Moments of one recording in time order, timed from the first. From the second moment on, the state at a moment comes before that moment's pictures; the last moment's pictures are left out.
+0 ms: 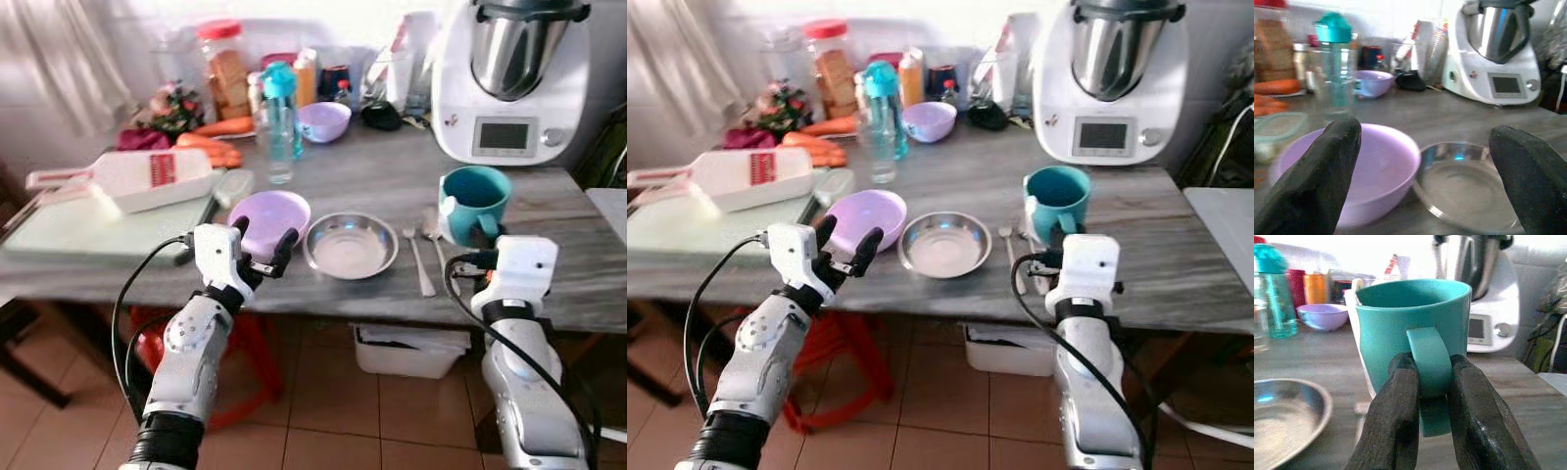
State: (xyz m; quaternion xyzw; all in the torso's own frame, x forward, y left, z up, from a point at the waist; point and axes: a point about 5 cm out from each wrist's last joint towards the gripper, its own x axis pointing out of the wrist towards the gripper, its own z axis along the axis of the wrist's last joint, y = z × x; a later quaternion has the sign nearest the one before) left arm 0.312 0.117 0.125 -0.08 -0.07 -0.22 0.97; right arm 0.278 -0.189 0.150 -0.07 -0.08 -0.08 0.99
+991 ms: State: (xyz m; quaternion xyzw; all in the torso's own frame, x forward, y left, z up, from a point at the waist) left arm 0.294 0.131 0.120 -0.06 -0.07 -0.23 0.97; right arm 0.289 -0.194 0.164 -0.06 -0.10 -0.05 0.99
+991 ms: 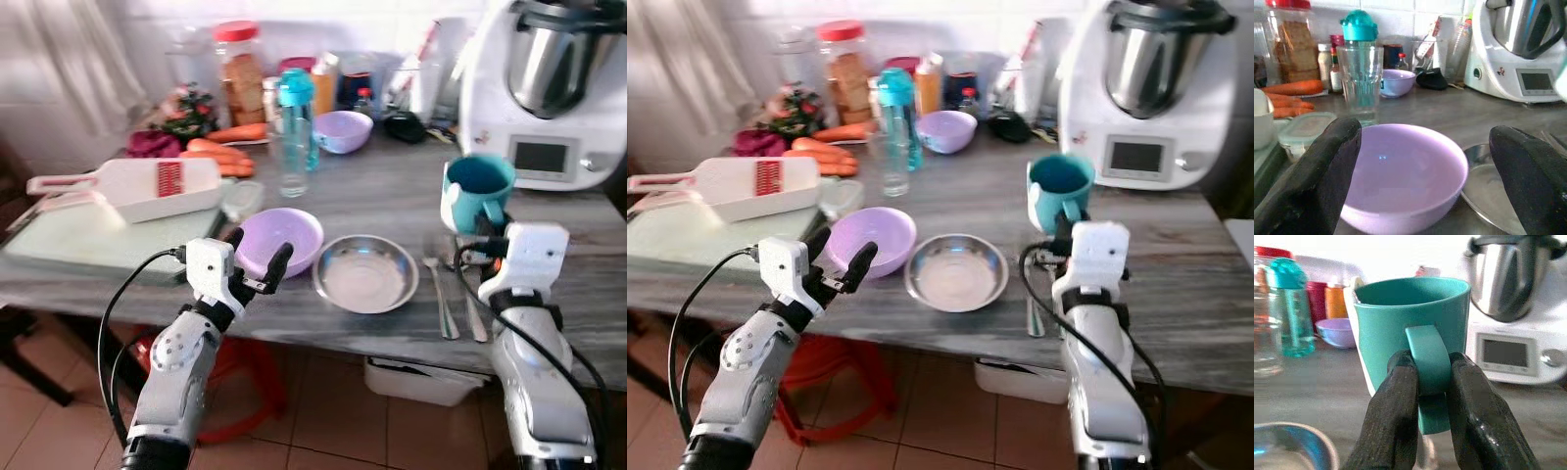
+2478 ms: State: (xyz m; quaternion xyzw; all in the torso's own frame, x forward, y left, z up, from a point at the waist) left arm 0.241 0.141 0.117 -0.10 0.02 -0.40 0.91; right arm 0.367 -0.175 0.158 0.00 -0.08 0.10 0.99
